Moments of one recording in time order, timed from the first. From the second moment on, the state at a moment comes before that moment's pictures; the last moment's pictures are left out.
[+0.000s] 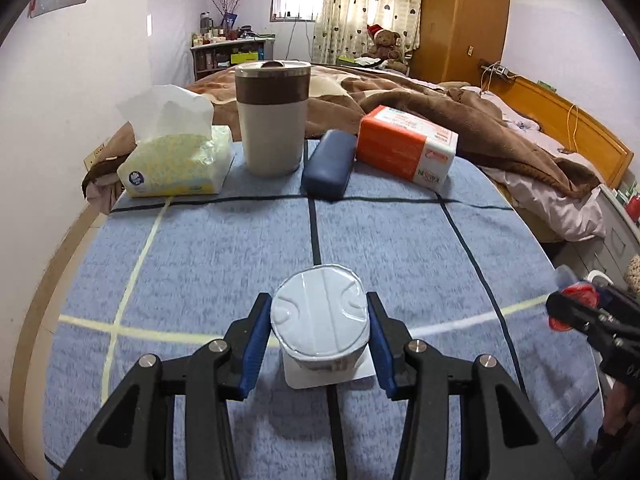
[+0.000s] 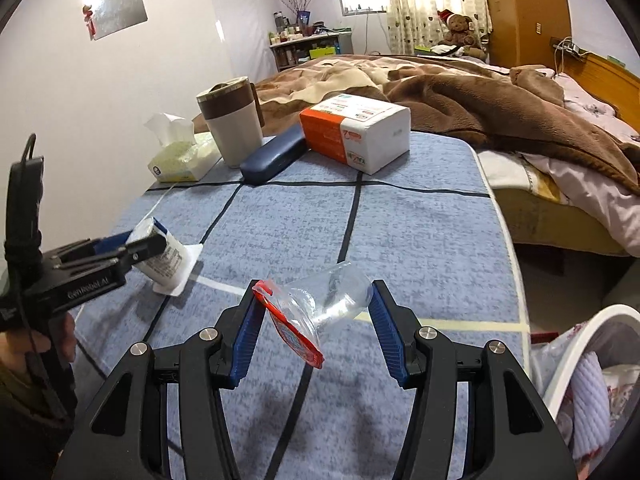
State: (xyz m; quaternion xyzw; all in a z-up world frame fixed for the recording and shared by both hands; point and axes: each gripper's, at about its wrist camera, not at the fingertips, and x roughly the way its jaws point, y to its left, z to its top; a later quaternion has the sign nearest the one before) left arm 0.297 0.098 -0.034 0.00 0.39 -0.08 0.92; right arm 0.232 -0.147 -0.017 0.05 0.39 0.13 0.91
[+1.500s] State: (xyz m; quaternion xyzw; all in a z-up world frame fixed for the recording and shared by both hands) left arm 0.193 -0.078 0.036 0.04 0.31 -0.24 0.92; right arm 0.133 -0.282 0.031 0.08 0.32 0.02 0.94
